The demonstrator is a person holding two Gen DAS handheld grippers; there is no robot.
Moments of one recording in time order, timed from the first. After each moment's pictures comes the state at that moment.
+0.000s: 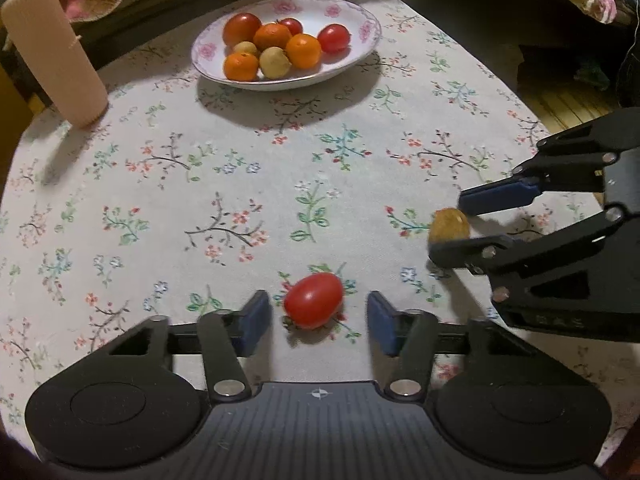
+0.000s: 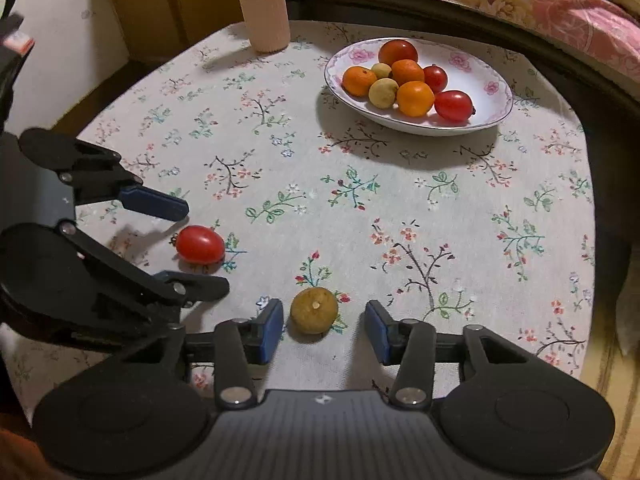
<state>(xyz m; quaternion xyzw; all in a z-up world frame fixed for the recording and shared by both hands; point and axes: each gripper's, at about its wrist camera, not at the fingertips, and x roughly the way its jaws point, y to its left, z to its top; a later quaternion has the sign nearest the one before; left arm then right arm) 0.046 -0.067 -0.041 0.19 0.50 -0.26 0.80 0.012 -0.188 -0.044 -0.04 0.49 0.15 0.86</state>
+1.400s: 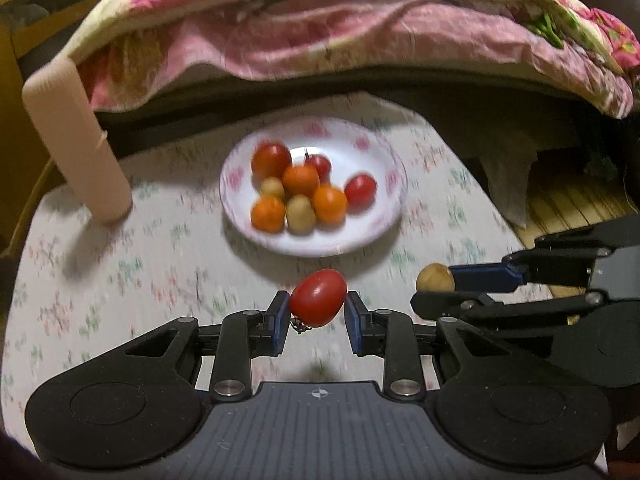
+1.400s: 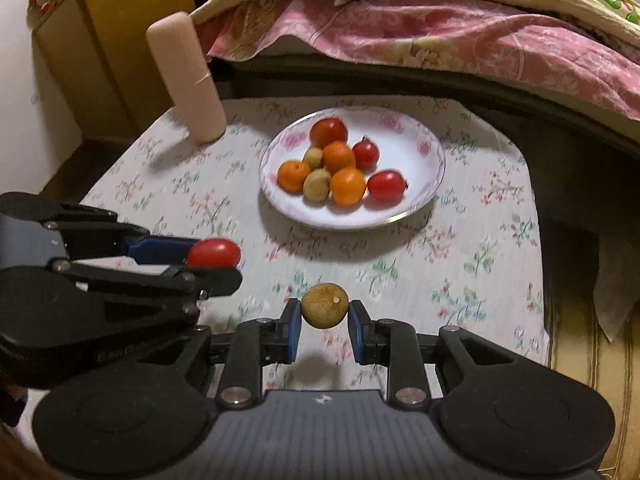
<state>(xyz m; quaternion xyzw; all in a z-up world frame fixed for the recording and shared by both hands) 0.105 -0.093 0.020 0.12 0.44 -0.24 0.86 0.055 -0.211 0.009 0.04 0.46 0.08 0.89</state>
